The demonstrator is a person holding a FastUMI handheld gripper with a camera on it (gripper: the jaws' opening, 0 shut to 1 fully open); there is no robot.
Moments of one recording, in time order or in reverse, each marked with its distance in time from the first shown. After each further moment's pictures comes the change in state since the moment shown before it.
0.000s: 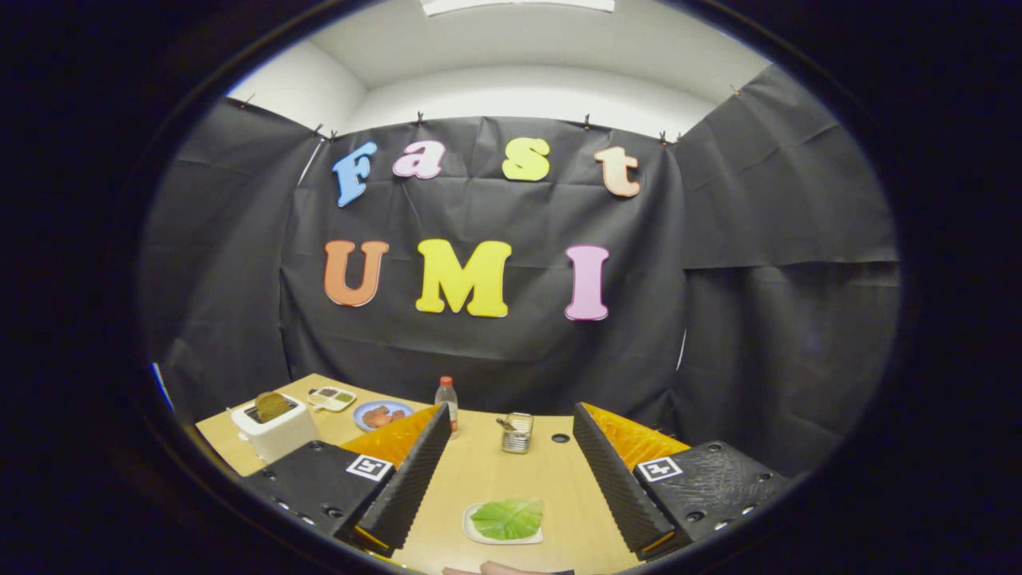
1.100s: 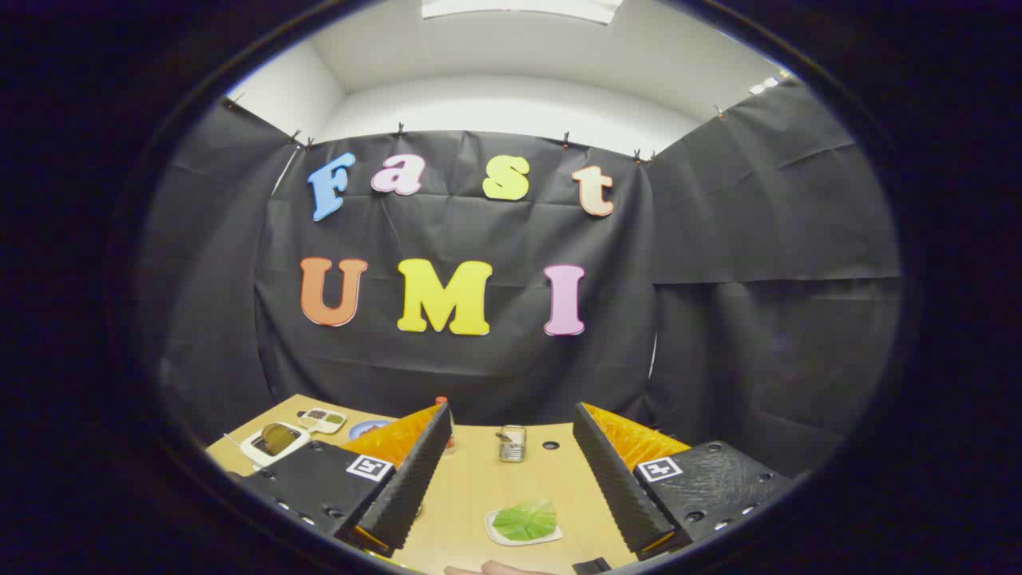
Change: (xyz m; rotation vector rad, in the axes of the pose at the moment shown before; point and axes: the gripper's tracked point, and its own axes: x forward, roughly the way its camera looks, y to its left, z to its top) arm -0.037 0.054 0.049 0.030 -0.032 -0.153
